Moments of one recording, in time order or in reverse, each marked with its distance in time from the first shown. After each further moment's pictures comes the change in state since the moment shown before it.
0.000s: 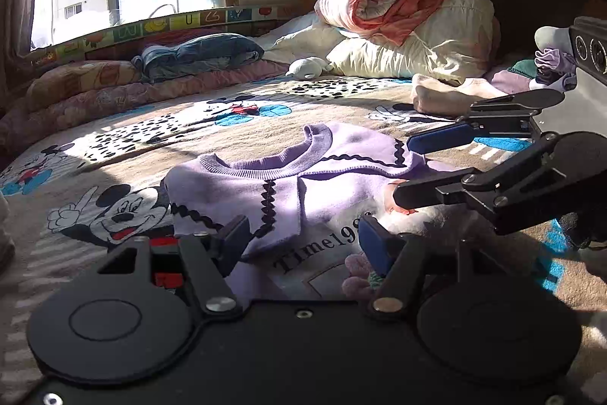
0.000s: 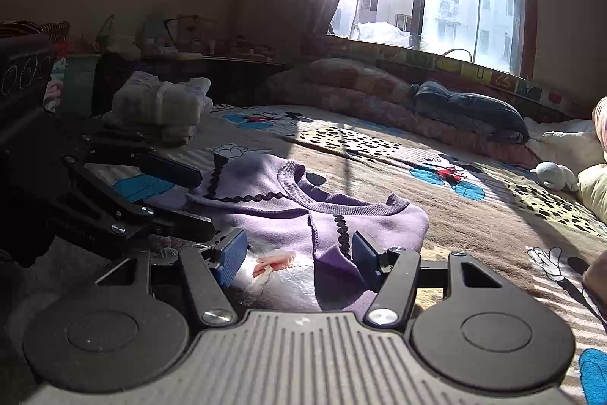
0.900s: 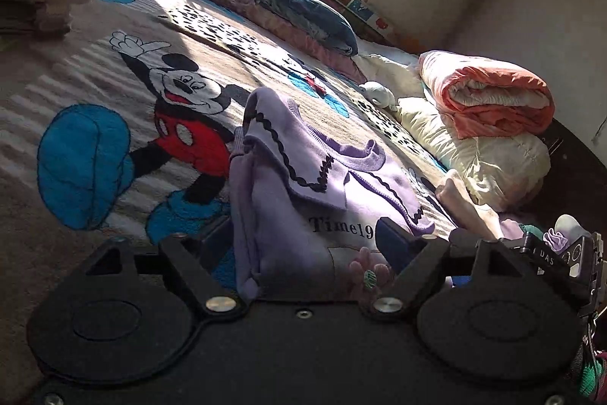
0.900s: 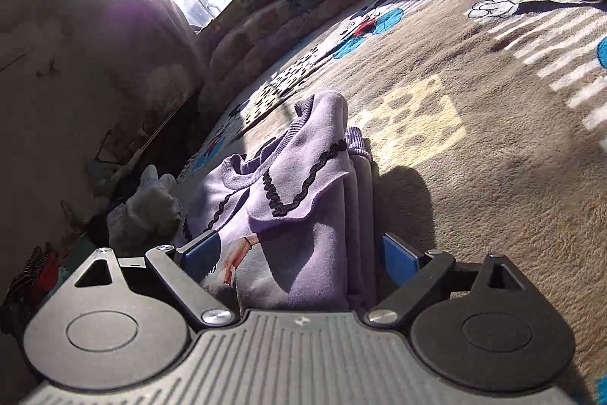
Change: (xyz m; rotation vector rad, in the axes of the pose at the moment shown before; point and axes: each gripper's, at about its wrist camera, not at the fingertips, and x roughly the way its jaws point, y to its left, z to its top) left arm -0.020 0.060 -0.040 -0.830 0.076 0.011; right arm 0.020 -0.098 -0.053 1.003 0.143 0.087
